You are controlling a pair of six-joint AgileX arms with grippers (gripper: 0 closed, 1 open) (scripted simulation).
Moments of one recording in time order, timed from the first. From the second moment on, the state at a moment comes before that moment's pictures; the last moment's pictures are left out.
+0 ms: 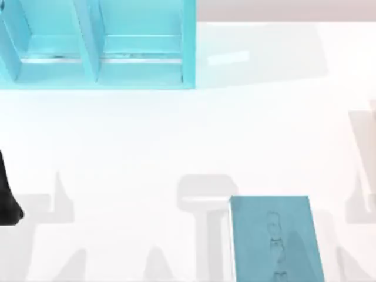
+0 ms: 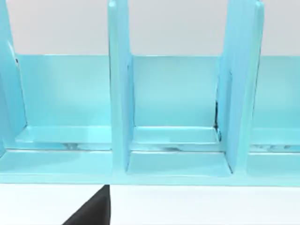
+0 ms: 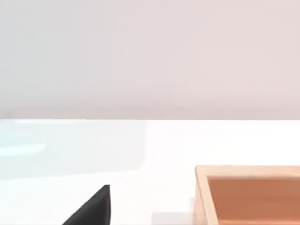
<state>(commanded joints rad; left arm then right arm) 0.00 0.00 0.00 0.00 0.00 0.00 0.00 0.00 0.00 0.00 0.00 0.00</state>
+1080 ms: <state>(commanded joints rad) 0.29 0.97 0.65 -0.72 0.00 1.02 0.00 0.00 0.00 0.00 0.00 0.00</state>
